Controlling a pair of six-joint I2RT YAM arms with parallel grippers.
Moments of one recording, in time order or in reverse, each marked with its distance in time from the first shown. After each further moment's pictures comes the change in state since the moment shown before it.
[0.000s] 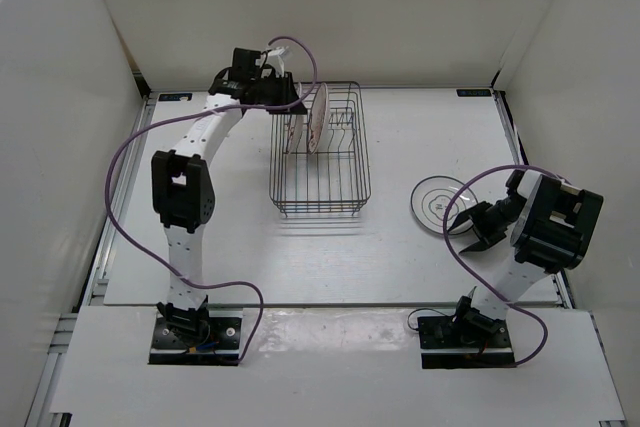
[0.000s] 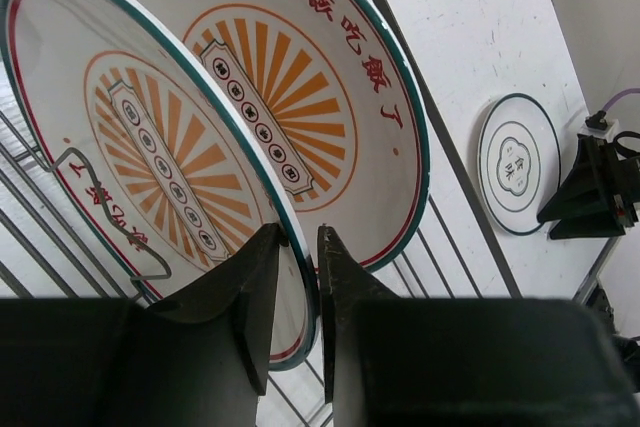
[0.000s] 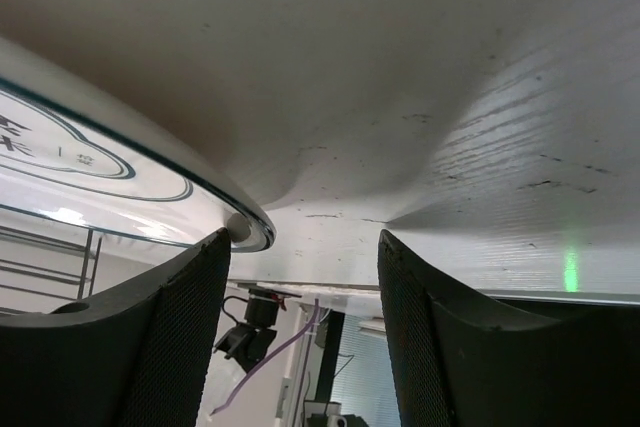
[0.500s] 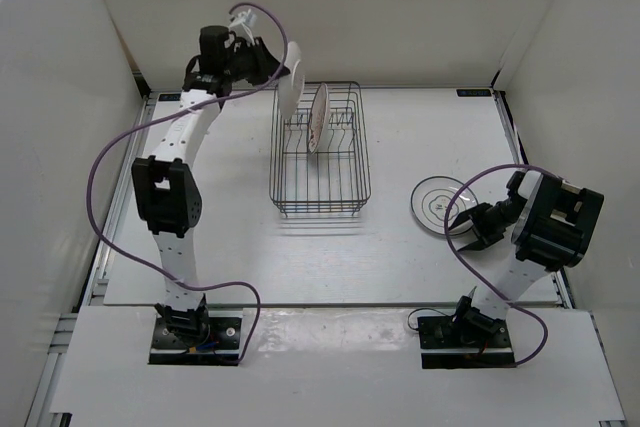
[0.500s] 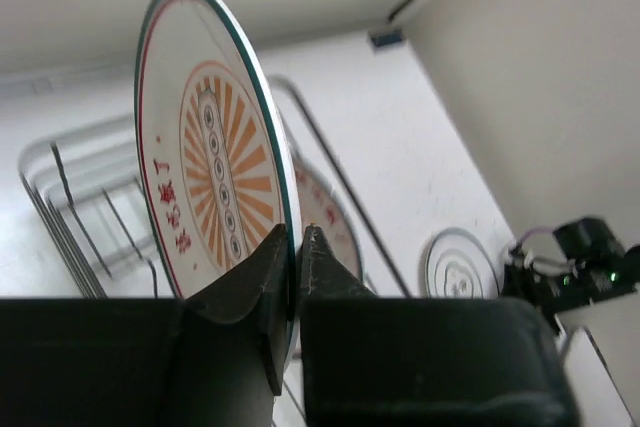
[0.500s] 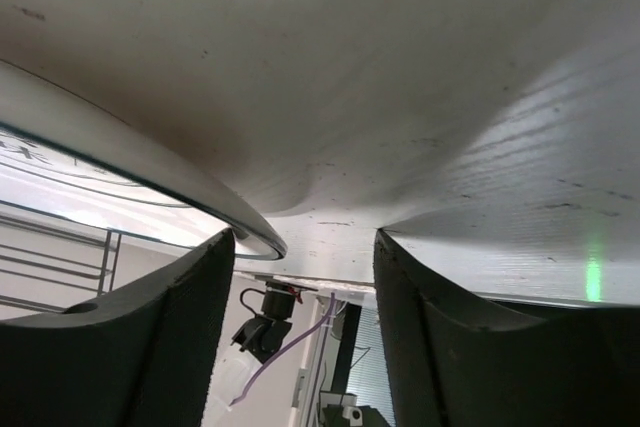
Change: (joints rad) left arm 0.089 -0.087 -0.026 0.270 0.011 -0.206; right arm -0.015 0.018 -0.011 0.019 -0.042 0.016
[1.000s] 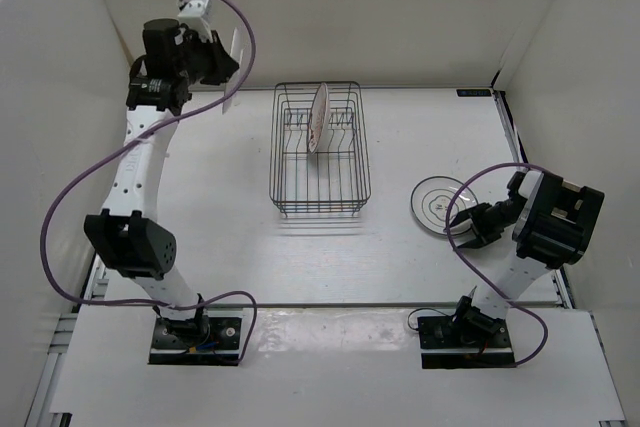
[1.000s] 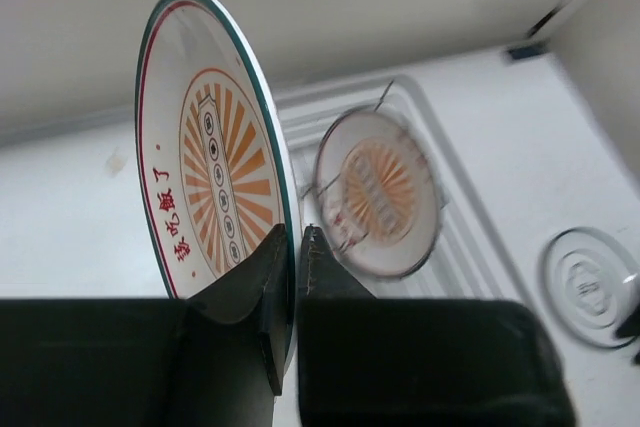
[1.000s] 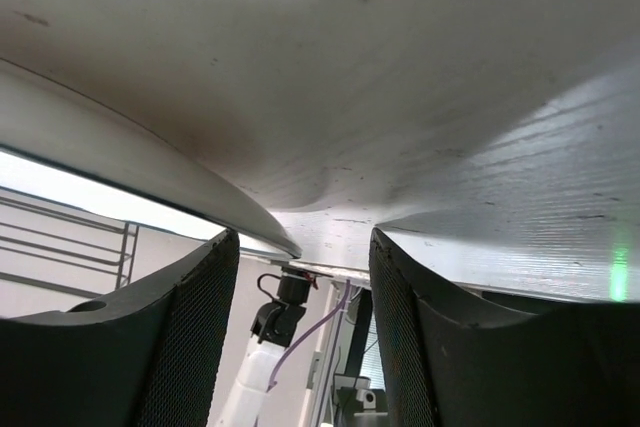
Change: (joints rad) left arm 0.100 -0.377 -0.060 -0.224 -0.201 0.259; right arm -0.006 0.027 0.004 0.005 -0.053 0.011
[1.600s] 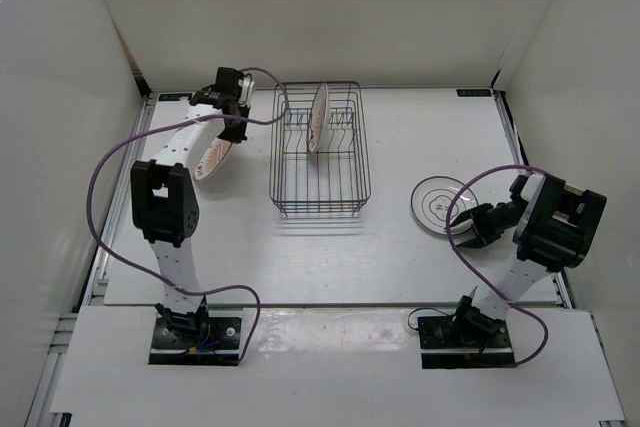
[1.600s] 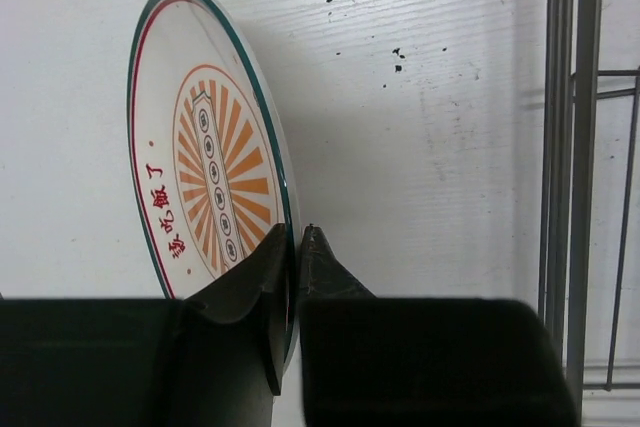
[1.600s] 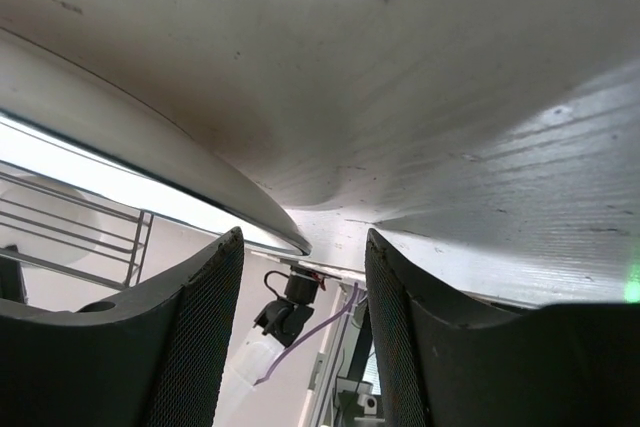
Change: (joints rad) left arm -0.113 0.265 -0.181 -0.300 -0.547 0.204; right arm -0.026 -0.016 -0.024 0.027 -0.047 -0.014
